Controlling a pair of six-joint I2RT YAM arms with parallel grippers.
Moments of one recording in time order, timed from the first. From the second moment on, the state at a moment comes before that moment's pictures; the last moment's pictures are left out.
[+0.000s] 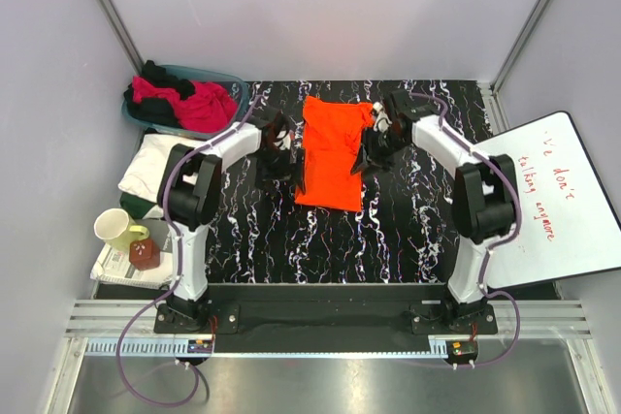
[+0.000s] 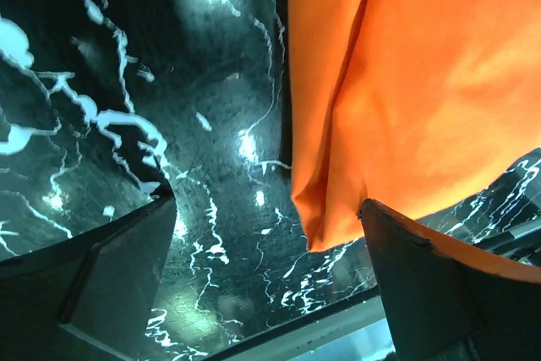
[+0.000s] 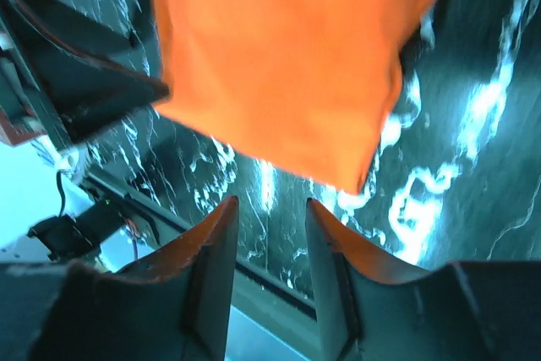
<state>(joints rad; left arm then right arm) -0.38 2.11 1.58 -0.89 0.33 -0.35 0.30 1.96 1.57 -0.80 -0.51 0.40</state>
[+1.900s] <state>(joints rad) -0.45 1.87 1.57 -0.85 0.43 -0.41 0.31 1.83 1.42 -0.76 -0.59 0.49</state>
